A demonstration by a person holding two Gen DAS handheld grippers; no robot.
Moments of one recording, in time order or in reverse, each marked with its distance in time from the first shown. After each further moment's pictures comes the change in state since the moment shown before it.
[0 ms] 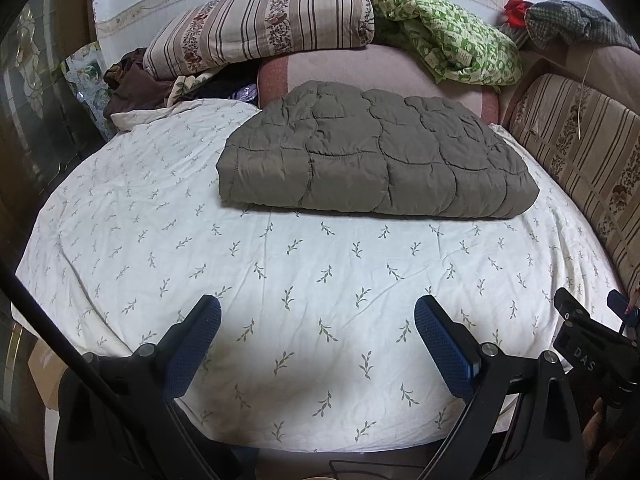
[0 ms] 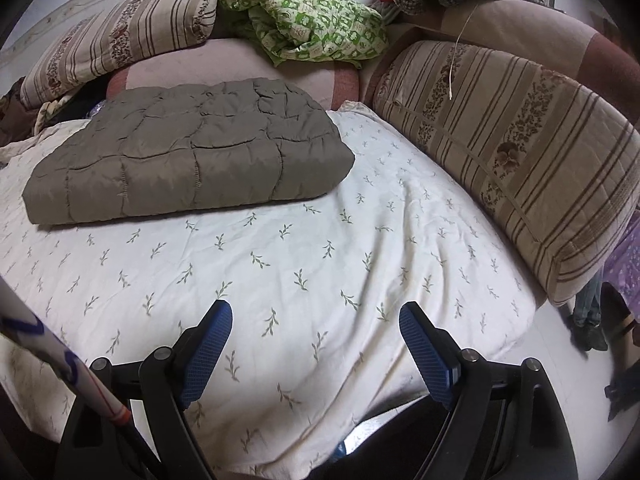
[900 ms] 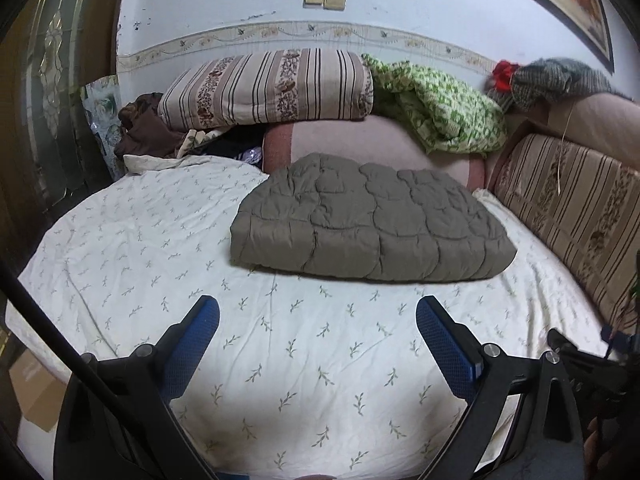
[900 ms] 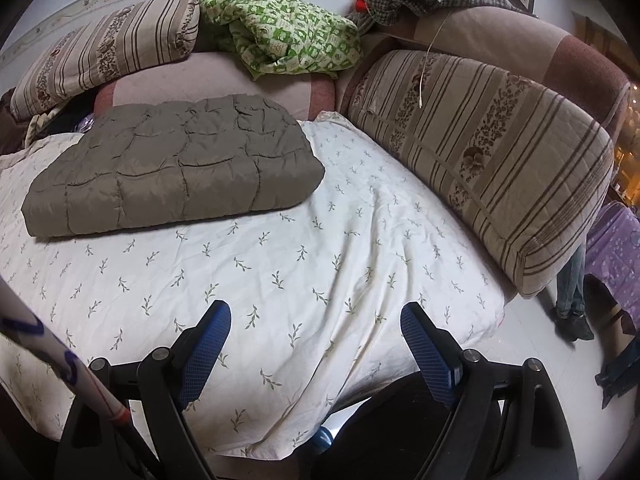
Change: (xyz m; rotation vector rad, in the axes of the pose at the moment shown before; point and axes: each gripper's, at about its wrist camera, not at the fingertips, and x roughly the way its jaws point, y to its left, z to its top) left arm -0.051 0.016 0.002 -0.054 -0.254 -0.044; right arm -0.035 -0.007 0.002 0.034 -0.017 -0.063
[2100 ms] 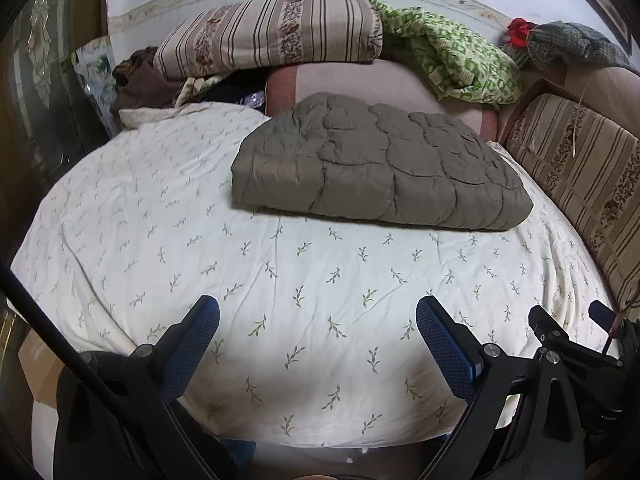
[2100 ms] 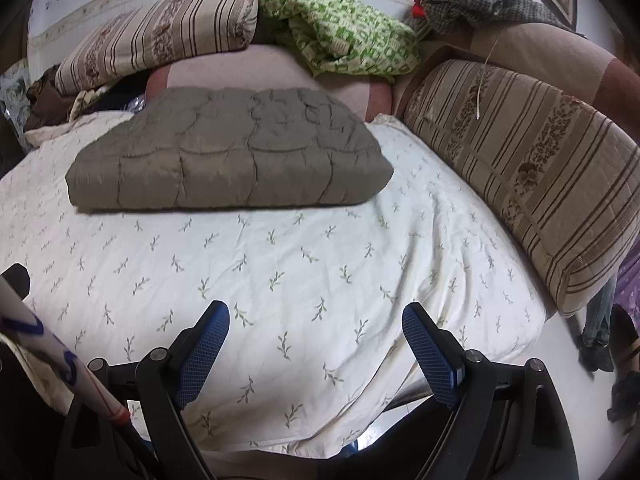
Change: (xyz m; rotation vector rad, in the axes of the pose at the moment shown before) left arm 0.031 0.006 -0.021 0.003 0.217 0.026; right arm 0.006 0.044 -0.012 -0.101 0.003 0.137
